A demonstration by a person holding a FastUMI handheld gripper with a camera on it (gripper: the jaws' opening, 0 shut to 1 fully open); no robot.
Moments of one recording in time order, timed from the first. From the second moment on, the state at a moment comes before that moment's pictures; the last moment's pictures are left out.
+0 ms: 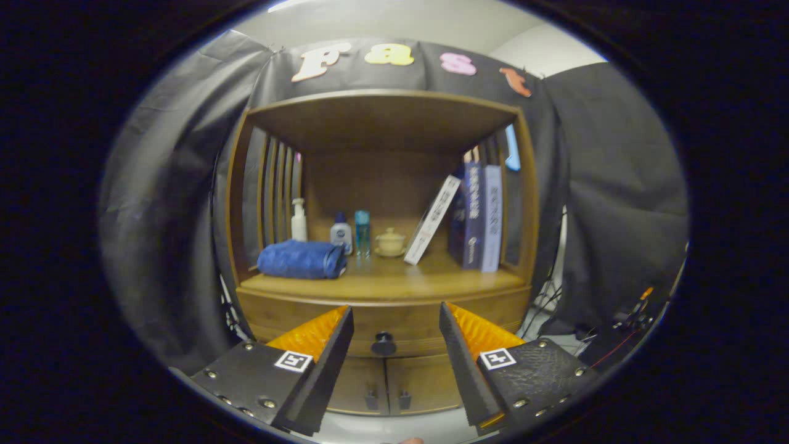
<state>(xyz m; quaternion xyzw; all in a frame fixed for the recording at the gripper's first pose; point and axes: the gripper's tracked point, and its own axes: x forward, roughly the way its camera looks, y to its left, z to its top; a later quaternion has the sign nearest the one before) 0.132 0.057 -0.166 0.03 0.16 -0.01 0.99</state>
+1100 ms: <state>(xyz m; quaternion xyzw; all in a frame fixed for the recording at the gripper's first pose) 0.203 0.066 -0.319 0.07 0.30 -0.02 0.95</state>
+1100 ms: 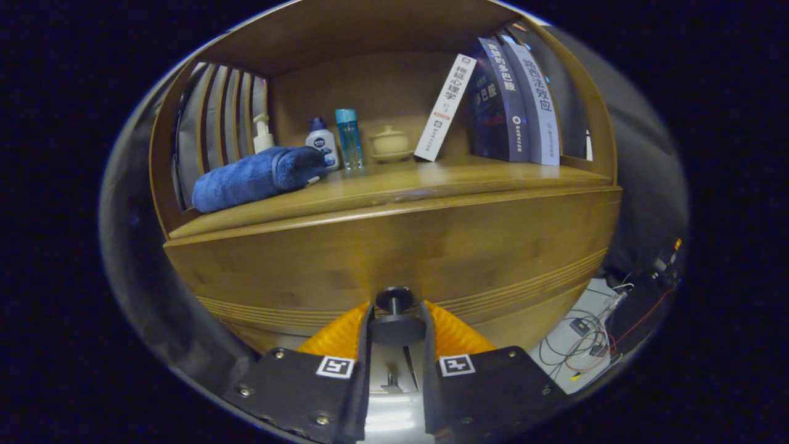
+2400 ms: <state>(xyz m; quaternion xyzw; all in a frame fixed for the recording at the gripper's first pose) 0.016 0.058 -0.290 0.06 0.37 -0.11 0.92</state>
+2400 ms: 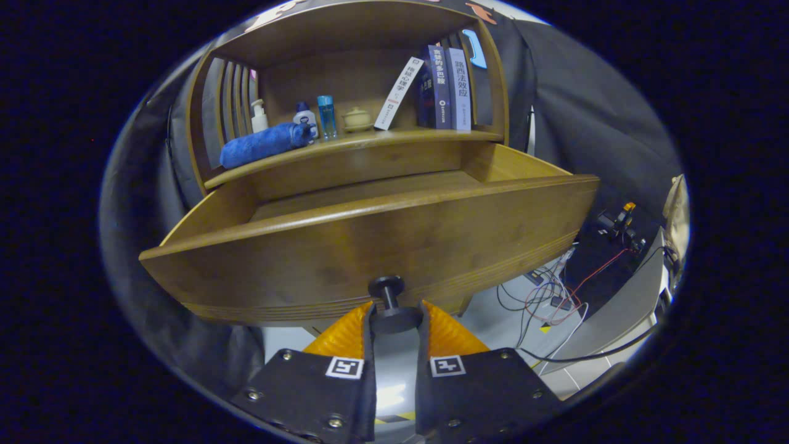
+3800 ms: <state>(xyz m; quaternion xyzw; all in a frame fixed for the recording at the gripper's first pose) 0.163 0.061 -0.280 0.00 0.56 -0.11 0.82</state>
